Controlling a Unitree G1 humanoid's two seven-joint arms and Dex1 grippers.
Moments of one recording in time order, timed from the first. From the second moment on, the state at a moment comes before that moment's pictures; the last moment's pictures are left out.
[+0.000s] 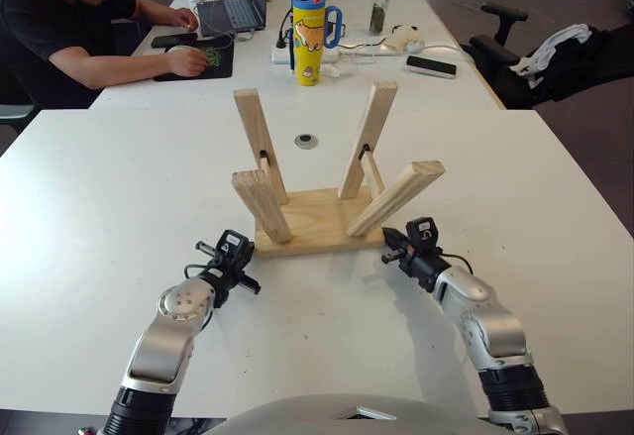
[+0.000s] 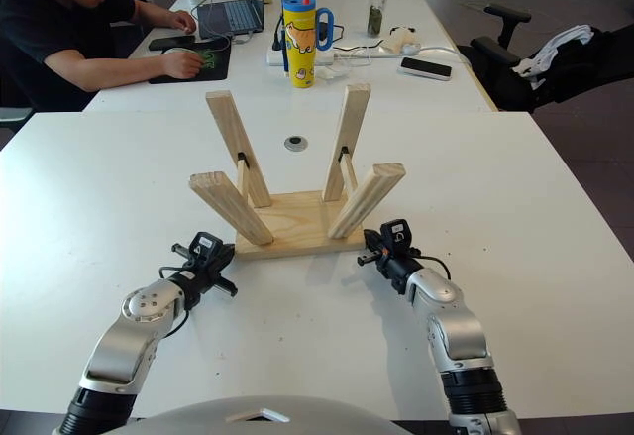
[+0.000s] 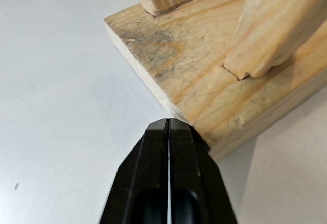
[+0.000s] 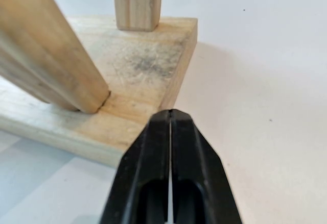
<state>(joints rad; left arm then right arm) 0.13 0.33 -0.13 -0.31 -0.04 0.55 -0.36 0.04 -0.29 0.06 -0.14 0.28 0.46 0.35</state>
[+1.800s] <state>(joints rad) -0.02 0.40 0.16 -0.66 -0.37 1.02 -0.39 -0.01 -0.22 -0.19 -0.65 0.52 1.04 0.32</state>
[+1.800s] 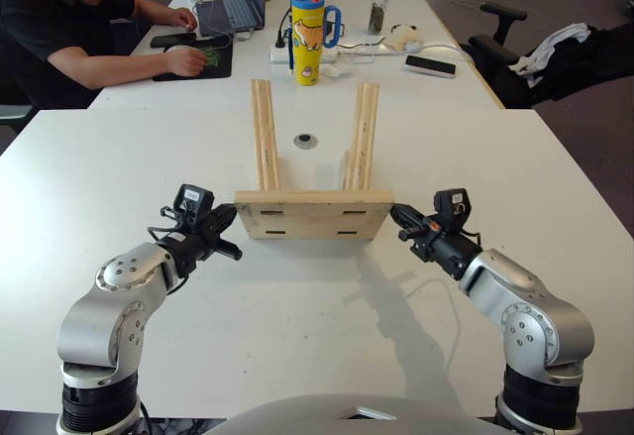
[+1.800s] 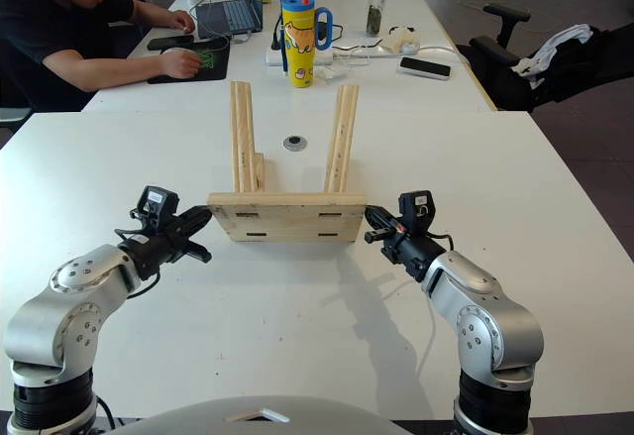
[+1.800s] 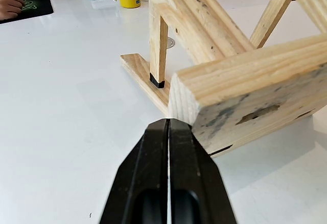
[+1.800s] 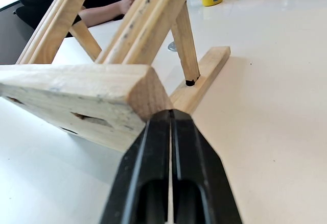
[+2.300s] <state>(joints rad) 0.11 0.66 0.18 -0.44 -0.39 0.53 -0.85 0.07 -0.42 -0.17 -0.54 0.52 0.80 0.54</state>
